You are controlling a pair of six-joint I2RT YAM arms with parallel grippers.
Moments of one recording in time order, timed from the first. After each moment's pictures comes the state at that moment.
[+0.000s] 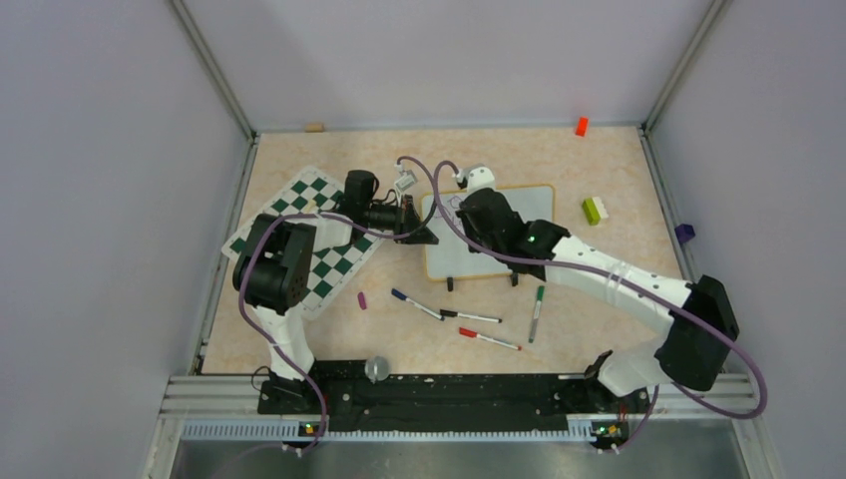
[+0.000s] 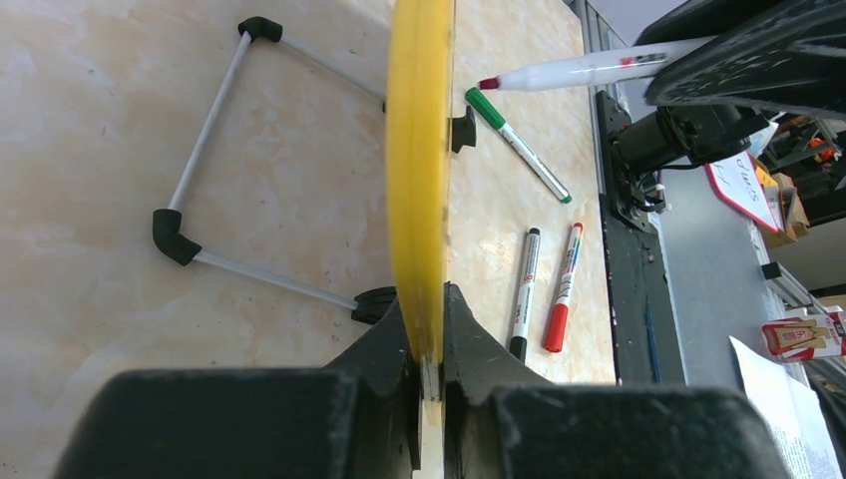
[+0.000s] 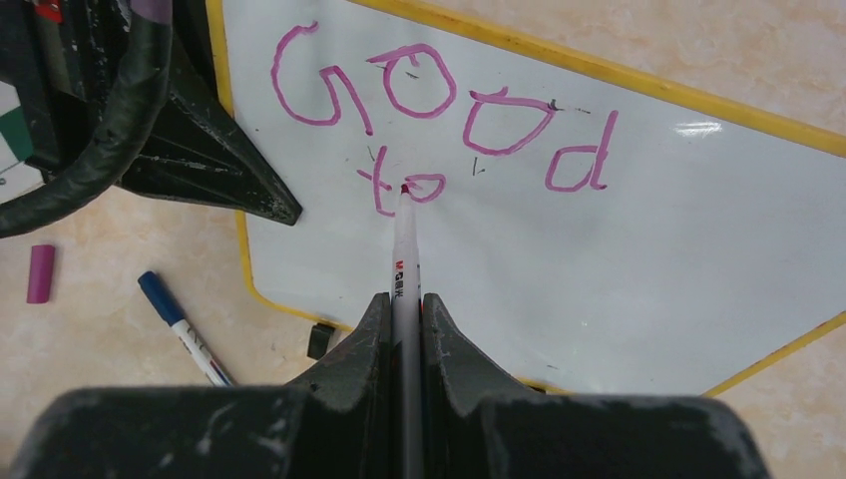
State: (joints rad) left arm -0.30 1.91 1.03 0.30 1.23 -0.11; right arm 0.87 1.43 1.15 -0.41 0.42 0.26
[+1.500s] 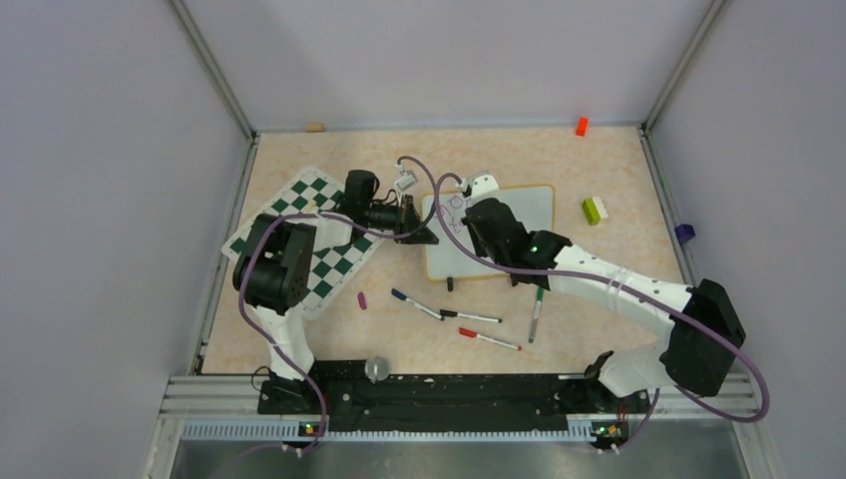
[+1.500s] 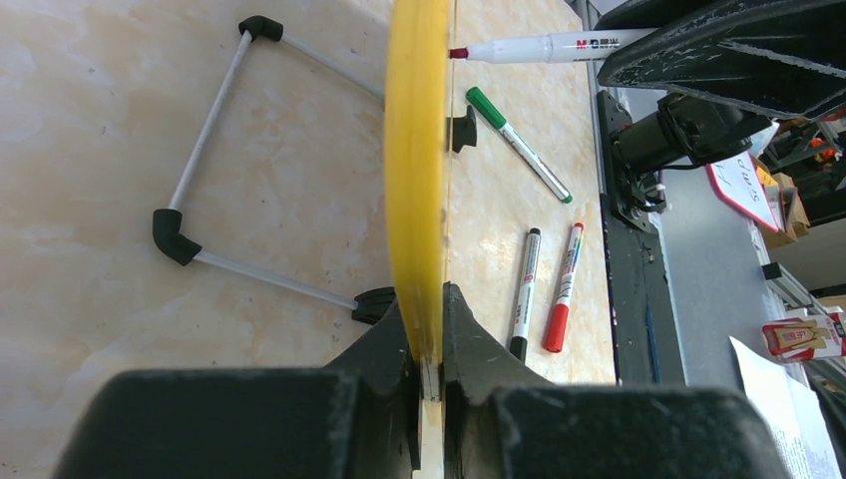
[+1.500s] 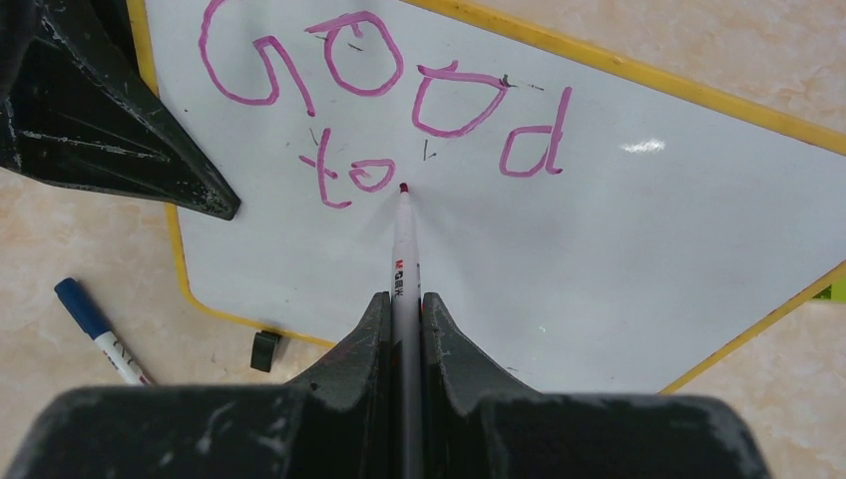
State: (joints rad) left arm -0.31 1.91 1.03 0.29 1.22 -0.11; right arm 0.86 1.37 1.03 -0.31 0.49 0.19
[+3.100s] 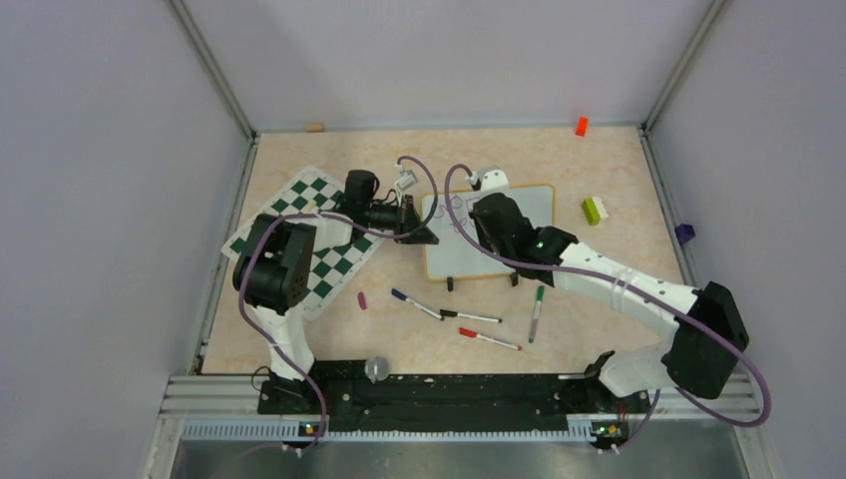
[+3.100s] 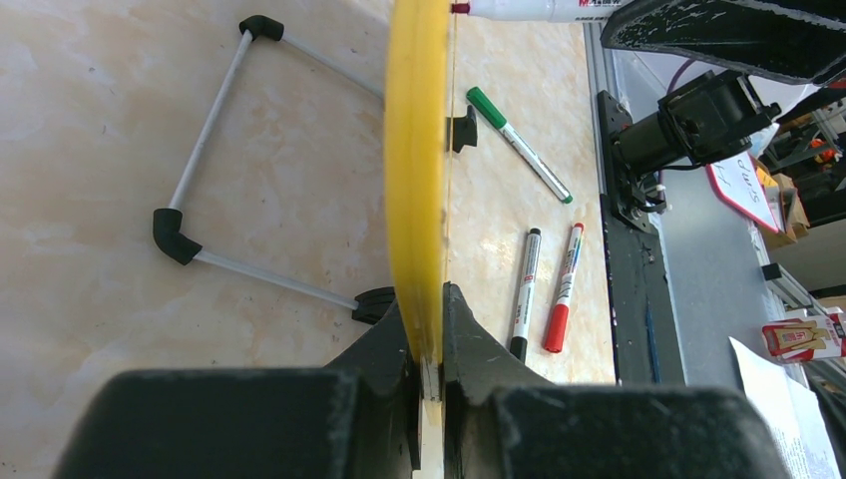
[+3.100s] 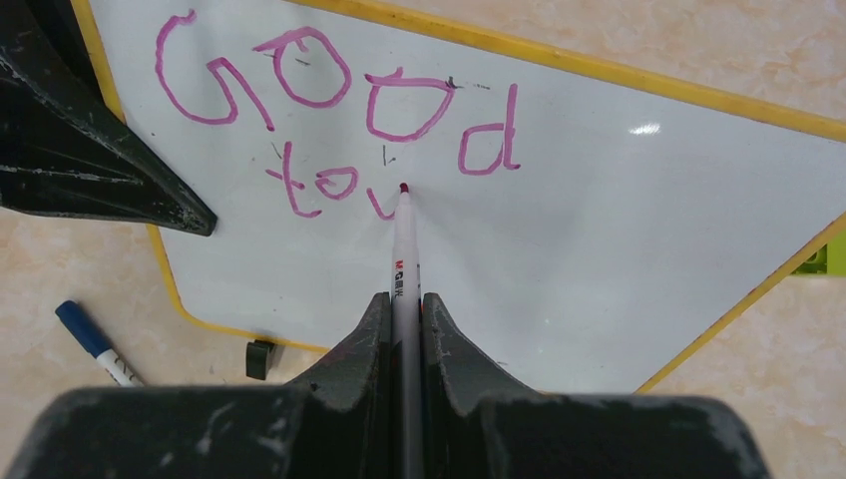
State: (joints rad) left arm -0.31 1.91 1.03 0.29 1.22 -0.11; right arm 0.83 1.36 1.05 -0.35 0.49 0.24
